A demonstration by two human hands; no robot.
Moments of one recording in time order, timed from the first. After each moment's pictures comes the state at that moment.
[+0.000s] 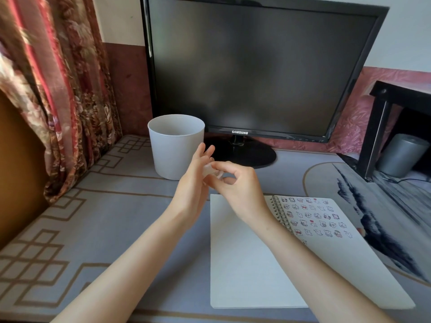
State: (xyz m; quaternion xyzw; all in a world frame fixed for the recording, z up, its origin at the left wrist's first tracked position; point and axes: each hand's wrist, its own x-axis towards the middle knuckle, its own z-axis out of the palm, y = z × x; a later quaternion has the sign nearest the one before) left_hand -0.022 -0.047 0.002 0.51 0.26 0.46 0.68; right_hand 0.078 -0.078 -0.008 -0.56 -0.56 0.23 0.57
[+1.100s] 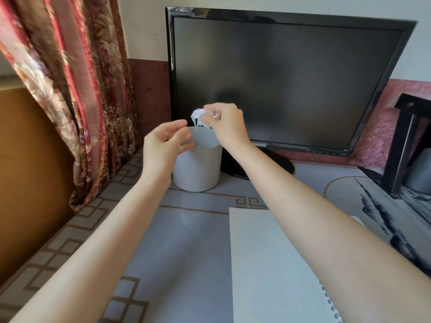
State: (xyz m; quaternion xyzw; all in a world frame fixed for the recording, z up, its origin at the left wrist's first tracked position) left_hand -0.080 0.030 0.049 0.53 0.35 0.61 0.47; right_hand 0.060 0.053 0.081 -0.61 -0.60 0.09 0.50
